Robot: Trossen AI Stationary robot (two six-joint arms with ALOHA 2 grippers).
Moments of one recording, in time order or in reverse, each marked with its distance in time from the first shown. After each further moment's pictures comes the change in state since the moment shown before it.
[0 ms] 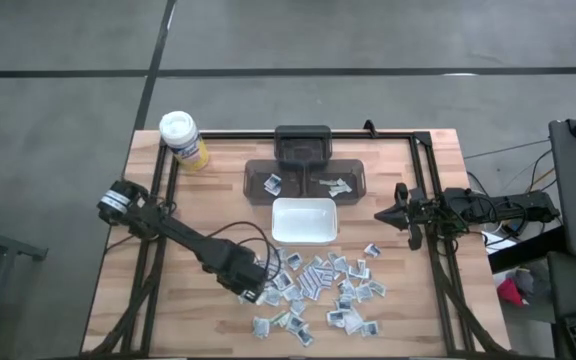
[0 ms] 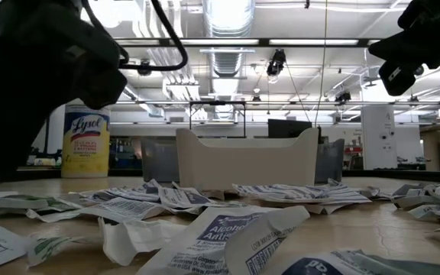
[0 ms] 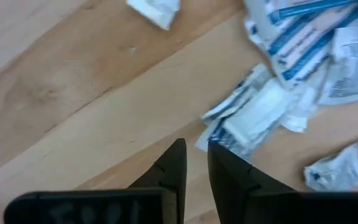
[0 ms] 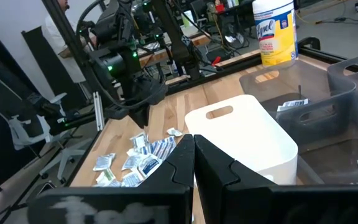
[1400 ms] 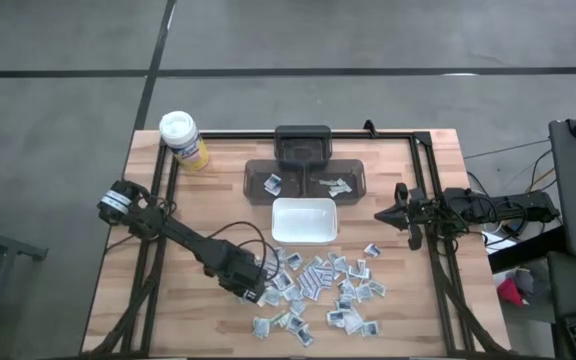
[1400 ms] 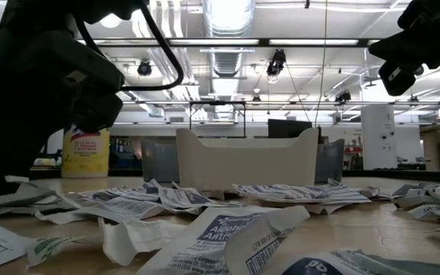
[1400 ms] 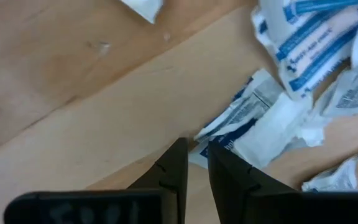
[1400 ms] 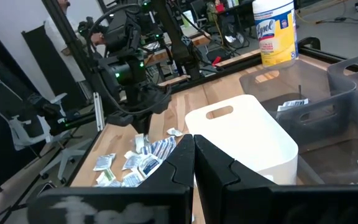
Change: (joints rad) left arm 0.000 0.004 -0.113 0.198 0.039 -0.057; right arm 0.000 0.000 0.000 0.001 0.000 0.003
